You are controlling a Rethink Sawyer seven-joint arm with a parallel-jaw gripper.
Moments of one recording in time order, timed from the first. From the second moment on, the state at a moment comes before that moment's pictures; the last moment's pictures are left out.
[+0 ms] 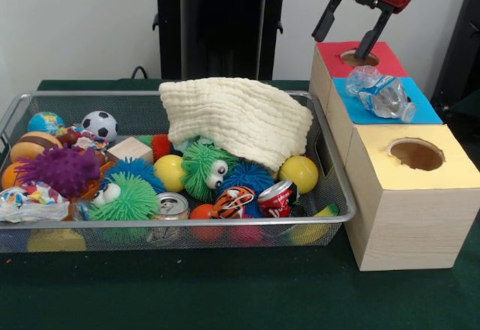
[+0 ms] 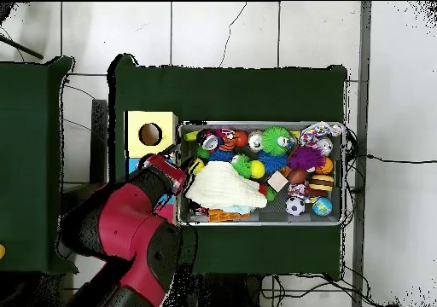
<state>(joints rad) 0.63 -0.43 -0.83 1.65 0.37 0.16 2.20</state>
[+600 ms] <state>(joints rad) 0.63 -0.41 -0.83 1.65 0.37 0.16 2.20</state>
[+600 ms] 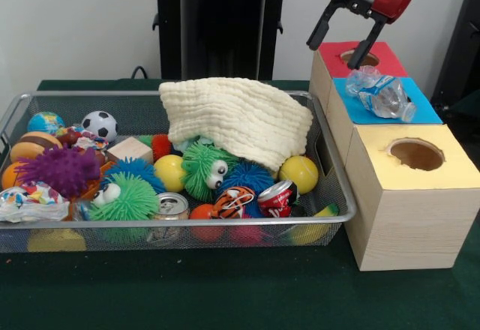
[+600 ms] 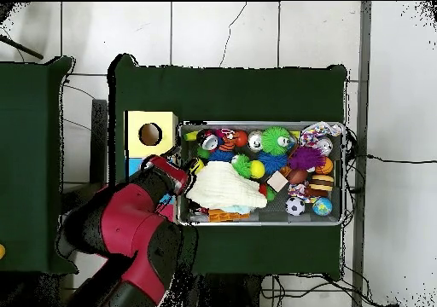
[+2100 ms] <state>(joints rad) 0.66 -0.31 -0.83 1.65 0.37 0.08 2.20</state>
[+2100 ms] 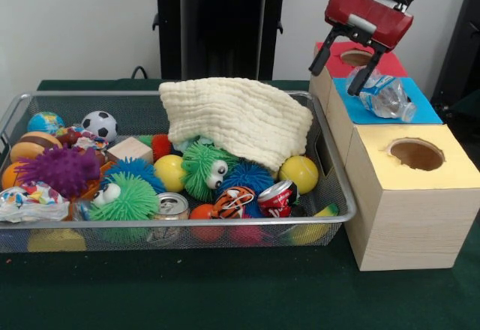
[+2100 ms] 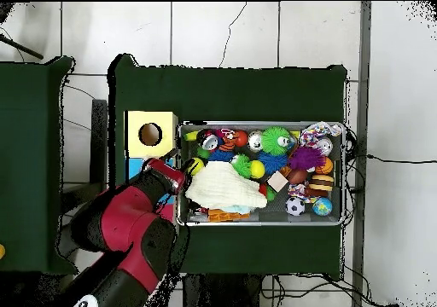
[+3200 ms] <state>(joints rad) 0.67 -0.31 -0.82 1.65 0.37 0.07 2.20</state>
